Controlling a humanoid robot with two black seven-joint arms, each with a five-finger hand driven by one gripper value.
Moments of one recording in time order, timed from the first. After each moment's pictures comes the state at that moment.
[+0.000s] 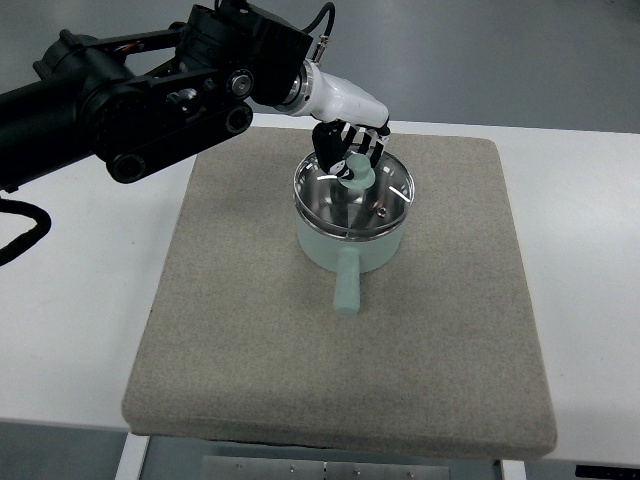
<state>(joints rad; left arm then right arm) -1.45 0.23 -0.28 -1.07 1.56 -0.61 0.07 0.03 0.00 -0.05 0.16 0.03 -0.02 0.10</state>
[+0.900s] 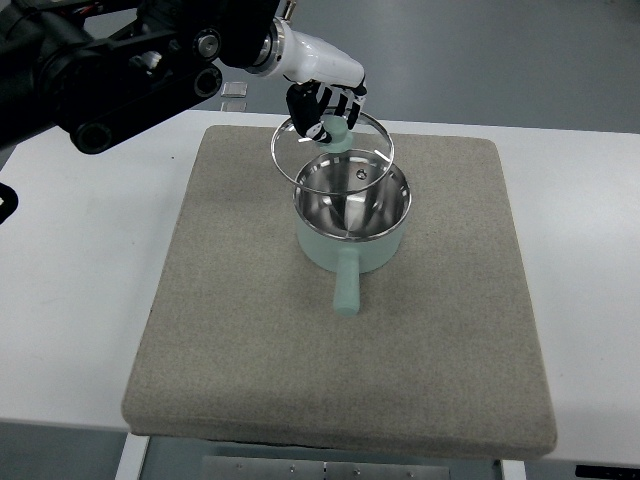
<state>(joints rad) -1.50 0.33 -0.28 -1.07 1.56 -0.61 0.08 0.03 0.00 -0.05 0.16 0.03 -0.02 0.10</state>
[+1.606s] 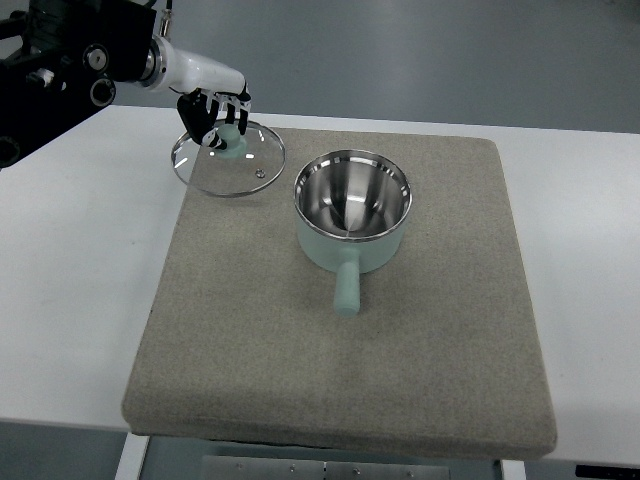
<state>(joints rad) -1.34 0.52 -0.28 -1.05 1.57 -0.61 0.07 0.03 0.00 -0.05 0.16 0.03 -0.02 0.10</state>
